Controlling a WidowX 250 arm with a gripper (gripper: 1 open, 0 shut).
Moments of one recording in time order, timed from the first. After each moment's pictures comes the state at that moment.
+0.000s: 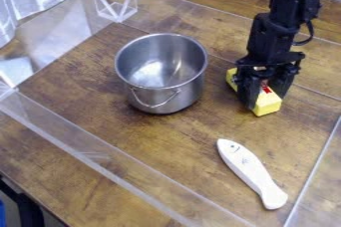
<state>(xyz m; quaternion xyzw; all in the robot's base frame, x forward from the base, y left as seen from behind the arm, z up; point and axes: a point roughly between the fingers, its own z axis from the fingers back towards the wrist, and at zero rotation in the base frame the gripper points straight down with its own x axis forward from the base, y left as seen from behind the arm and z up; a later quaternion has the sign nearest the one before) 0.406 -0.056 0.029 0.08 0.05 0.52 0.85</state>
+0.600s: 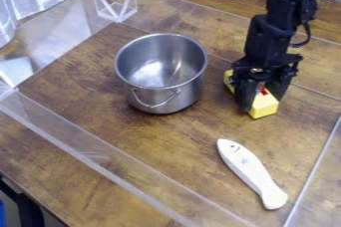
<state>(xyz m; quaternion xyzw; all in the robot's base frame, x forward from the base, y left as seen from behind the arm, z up) 0.394 -0.054 0.026 0.08 0.05 0.51 0.86</state>
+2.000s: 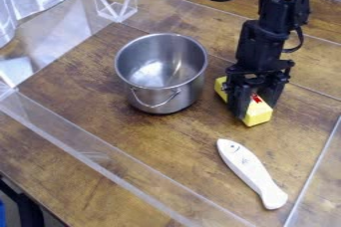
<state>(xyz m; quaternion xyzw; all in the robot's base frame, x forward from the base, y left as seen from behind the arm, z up) 0.381 -0.055 0.029 0.08 0.08 0.54 0.83</state>
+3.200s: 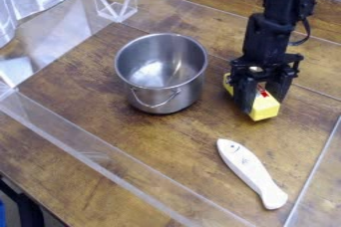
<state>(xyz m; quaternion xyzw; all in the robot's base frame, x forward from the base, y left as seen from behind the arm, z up) 0.387 -0.061 0.036 0.06 0.09 0.51 0.86</state>
